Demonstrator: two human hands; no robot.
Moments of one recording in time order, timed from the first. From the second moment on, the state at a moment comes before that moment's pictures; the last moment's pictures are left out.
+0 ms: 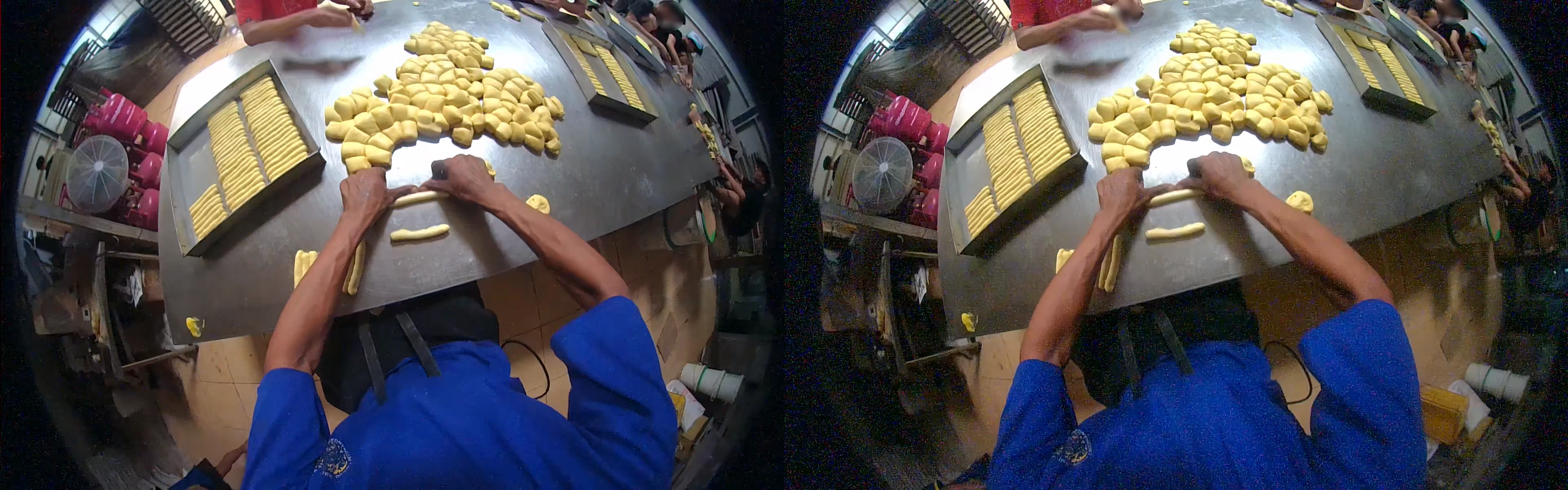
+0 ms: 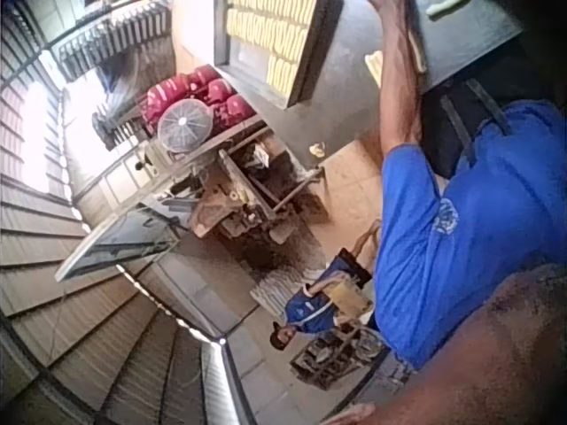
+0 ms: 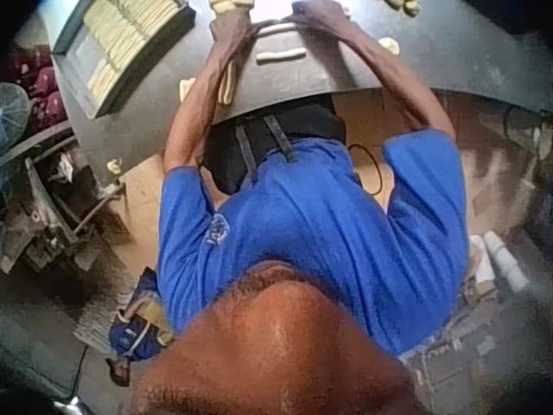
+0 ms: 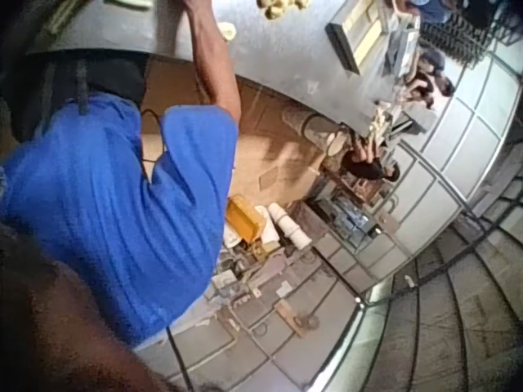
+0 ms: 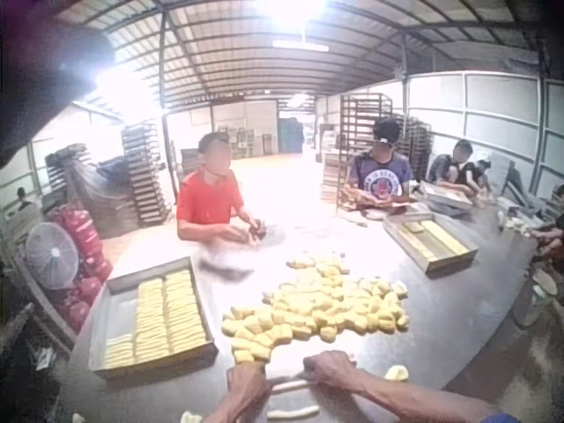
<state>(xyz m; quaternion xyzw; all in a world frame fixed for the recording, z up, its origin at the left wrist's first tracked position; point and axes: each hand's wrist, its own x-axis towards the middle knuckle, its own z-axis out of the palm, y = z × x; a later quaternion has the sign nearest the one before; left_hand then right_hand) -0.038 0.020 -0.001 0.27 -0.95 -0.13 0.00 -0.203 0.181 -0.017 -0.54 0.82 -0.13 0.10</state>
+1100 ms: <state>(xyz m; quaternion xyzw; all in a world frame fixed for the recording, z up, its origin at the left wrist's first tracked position) 0.035 0.031 -0.005 0.24 -0.94 -0.23 0.00 -0.161 0.231 -0.004 -0.44 0.80 -0.35 0.21</state>
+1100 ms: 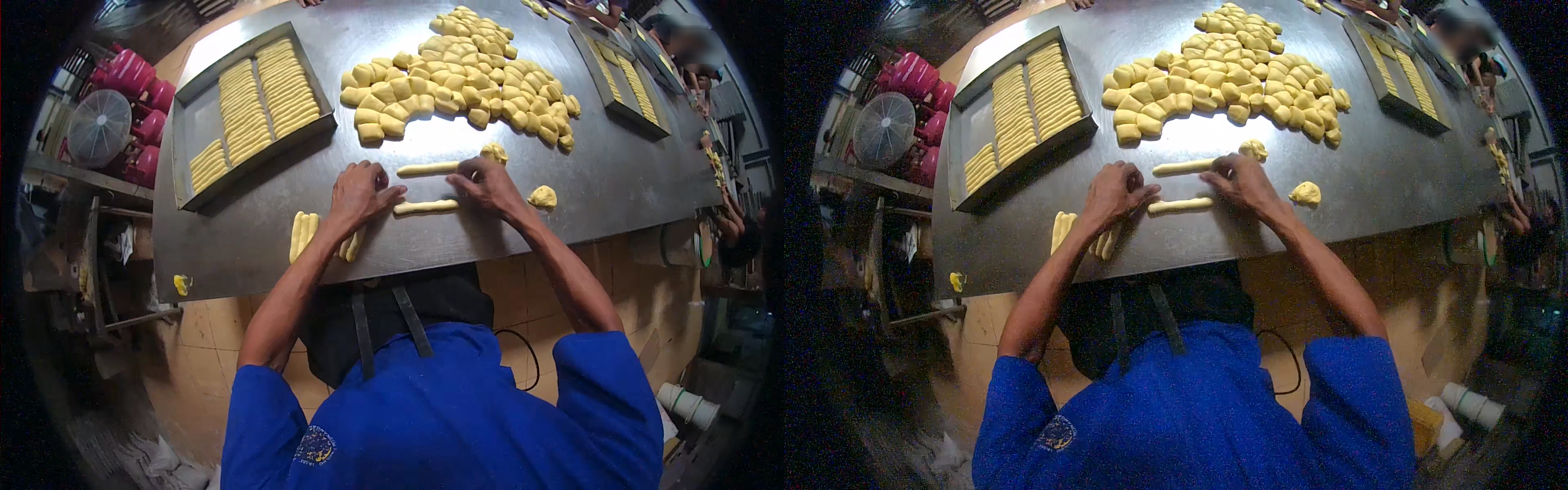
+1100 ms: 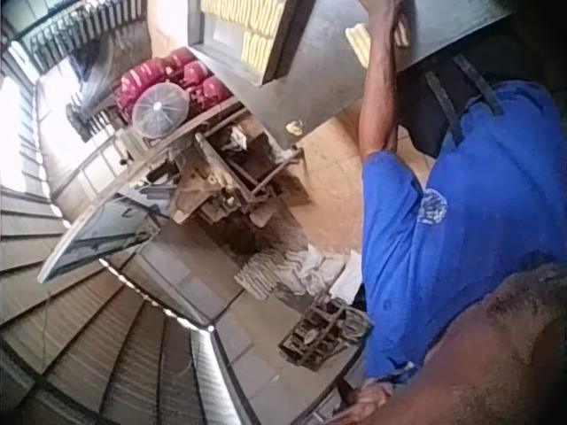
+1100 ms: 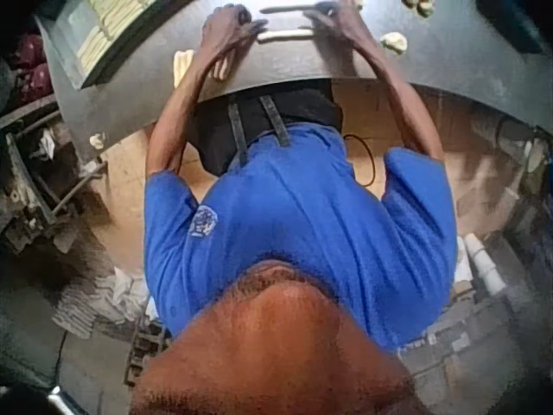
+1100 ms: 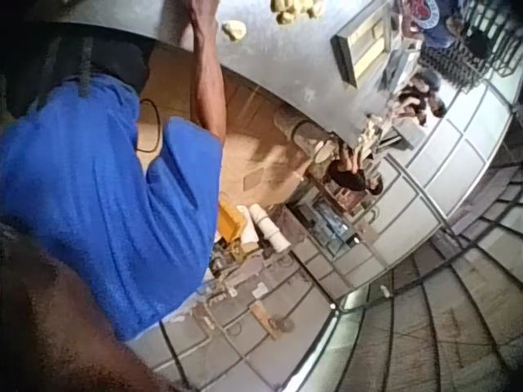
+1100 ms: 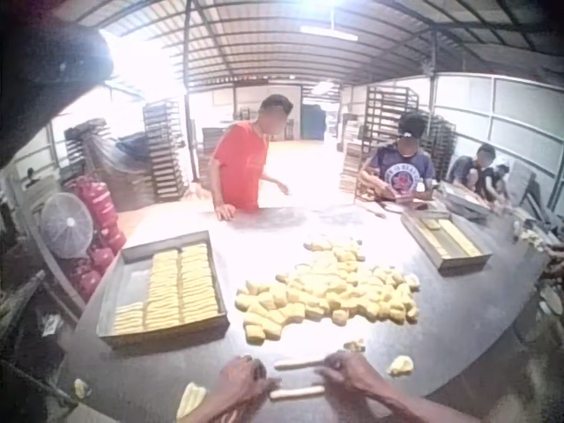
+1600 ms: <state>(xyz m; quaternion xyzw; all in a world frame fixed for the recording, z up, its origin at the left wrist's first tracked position) 0.031 0.026 0.004 0.14 -0.91 -0.39 0.10 -0.154 0.227 0.020 -0.46 0.78 -0.35 0.22</state>
